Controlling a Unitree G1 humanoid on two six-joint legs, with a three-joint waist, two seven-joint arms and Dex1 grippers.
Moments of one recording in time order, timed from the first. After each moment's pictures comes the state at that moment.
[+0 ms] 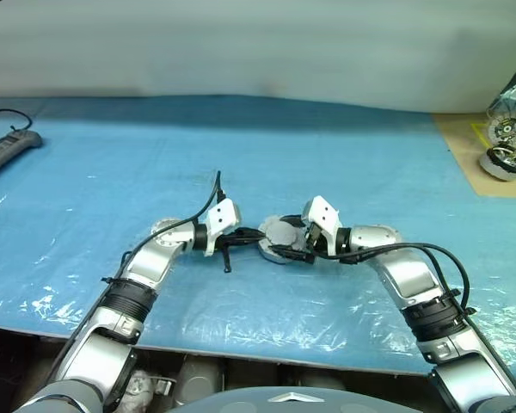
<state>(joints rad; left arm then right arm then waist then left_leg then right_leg) -0.46 0.35 -0.28 0.27 -0.12 0.07 -1.09 -0.32 -0.49 0.26 -0.04 0.17 0.41 0.92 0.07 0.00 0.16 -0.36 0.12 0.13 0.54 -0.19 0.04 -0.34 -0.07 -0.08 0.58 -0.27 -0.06</state>
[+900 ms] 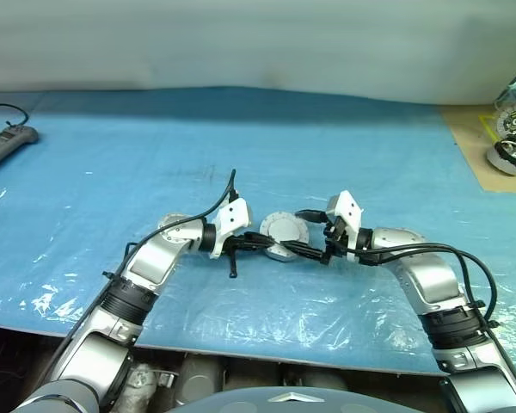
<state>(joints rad) -0.47 0.37 -0.32 0.06 -0.14 0.32 -1.09 -0.27 -0.53 0.10 -0.13 0.35 0.48 0.95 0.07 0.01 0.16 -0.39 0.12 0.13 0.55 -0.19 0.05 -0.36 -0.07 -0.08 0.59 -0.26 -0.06</state>
